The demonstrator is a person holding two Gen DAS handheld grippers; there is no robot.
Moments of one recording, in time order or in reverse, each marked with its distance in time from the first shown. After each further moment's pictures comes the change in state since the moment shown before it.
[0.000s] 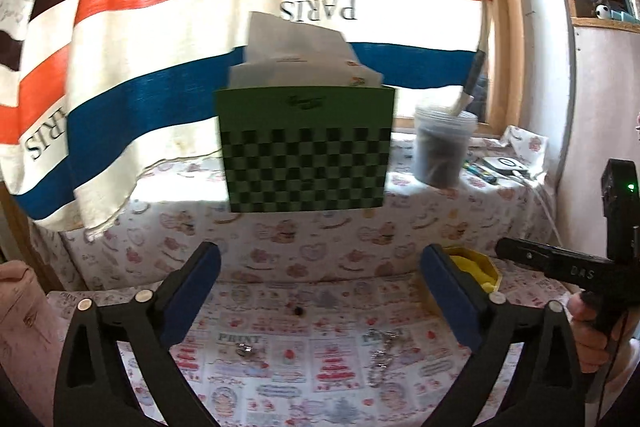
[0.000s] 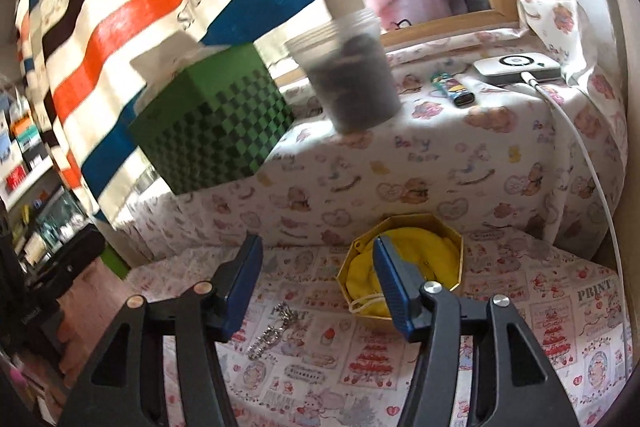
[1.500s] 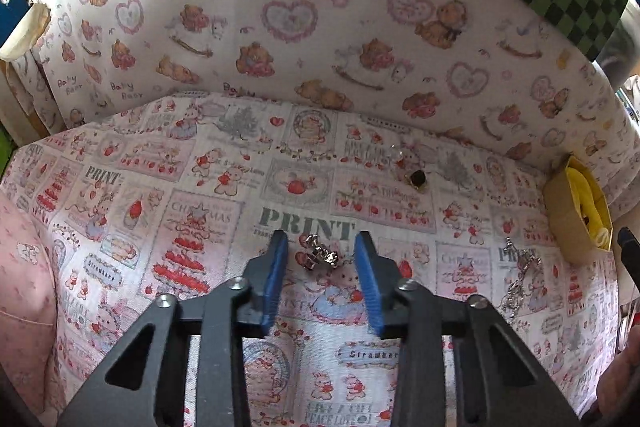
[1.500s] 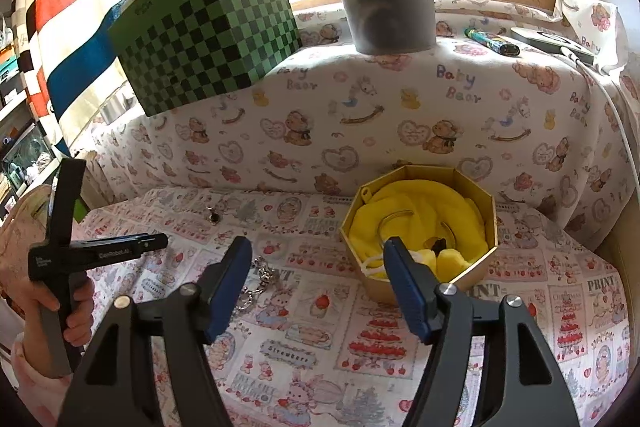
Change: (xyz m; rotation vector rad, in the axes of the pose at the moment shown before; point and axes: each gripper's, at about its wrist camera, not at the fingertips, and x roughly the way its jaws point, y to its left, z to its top) left arm 0.145 0.082 -0.095 -0.227 0.611 0.103; right arm 0.048 0.024 -0.036 -0.117 0.123 -0.095
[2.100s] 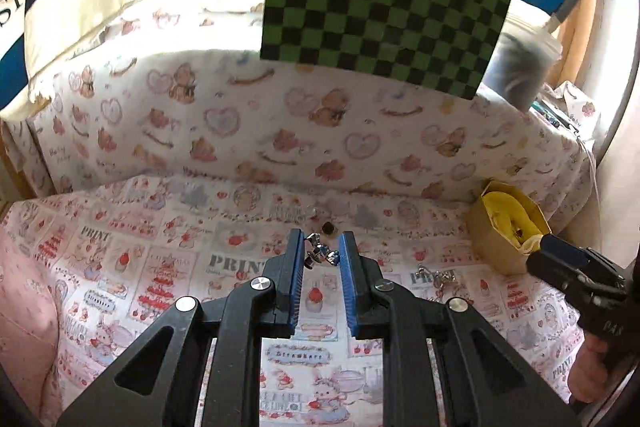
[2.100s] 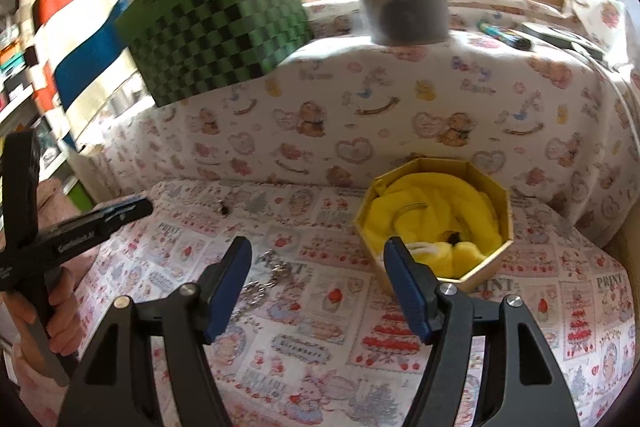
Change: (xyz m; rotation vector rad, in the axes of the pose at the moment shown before) left arm -0.068 -0.039 -0.013 0.101 -0.267 -0.126; right arm 0.005 0.014 -0.006 -0.058 0.019 0.043
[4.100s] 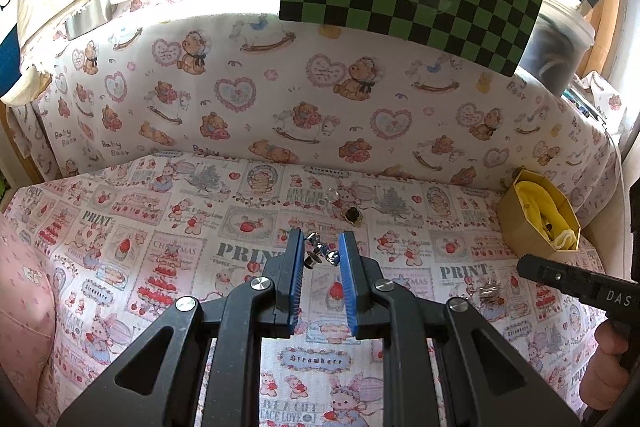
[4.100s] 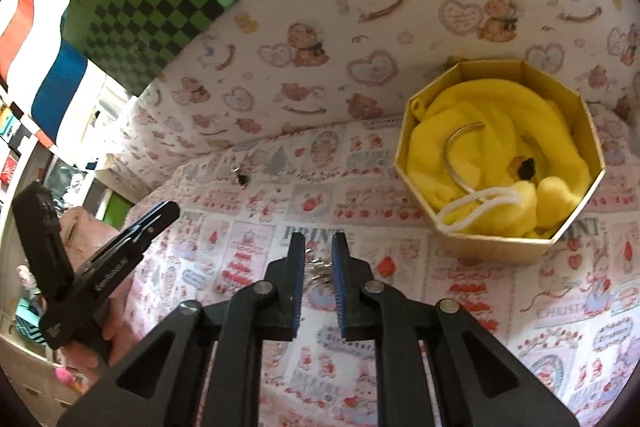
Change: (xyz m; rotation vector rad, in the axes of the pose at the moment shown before) left arm 0.027 0.014 -0.003 -0.022 0.068 0.059; right arm 0.049 -0.017 -0.001 0.261 0.220 0.142
